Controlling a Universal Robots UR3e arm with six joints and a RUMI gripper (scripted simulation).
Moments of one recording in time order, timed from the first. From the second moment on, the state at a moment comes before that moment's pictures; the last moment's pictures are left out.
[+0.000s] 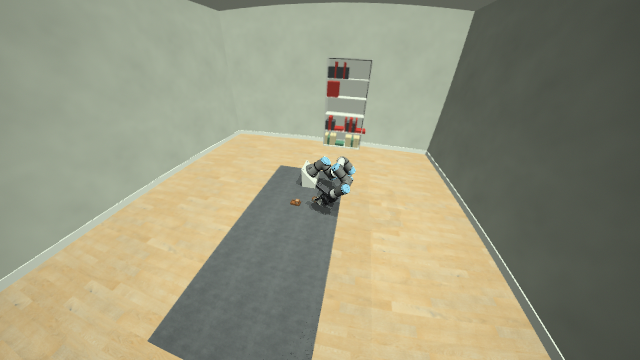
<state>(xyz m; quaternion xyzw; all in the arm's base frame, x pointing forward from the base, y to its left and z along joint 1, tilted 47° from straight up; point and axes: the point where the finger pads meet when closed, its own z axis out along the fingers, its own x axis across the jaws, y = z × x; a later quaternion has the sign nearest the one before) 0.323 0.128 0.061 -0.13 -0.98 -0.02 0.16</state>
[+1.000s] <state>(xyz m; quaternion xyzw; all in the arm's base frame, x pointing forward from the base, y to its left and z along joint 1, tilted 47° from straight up) 0.323 0.121 0.067 -0.13 -0.98 -0.05 0.16</state>
